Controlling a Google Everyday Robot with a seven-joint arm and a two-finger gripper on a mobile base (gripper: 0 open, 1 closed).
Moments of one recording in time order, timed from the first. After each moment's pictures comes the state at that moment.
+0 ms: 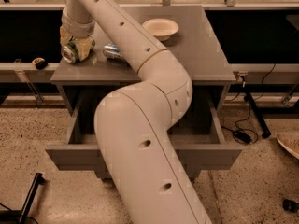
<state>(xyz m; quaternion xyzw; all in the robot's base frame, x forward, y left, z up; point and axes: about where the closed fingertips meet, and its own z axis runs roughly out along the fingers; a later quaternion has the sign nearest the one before) 0.775 0.253 0.861 -0.94 0.22 -0.07 0.25</state>
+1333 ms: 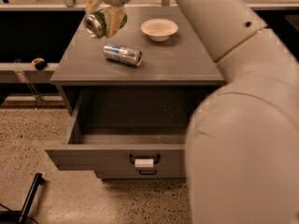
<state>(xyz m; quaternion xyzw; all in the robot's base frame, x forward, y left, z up) 0.695 0.135 0.997 -0.90 0.28 -0.08 0.32</state>
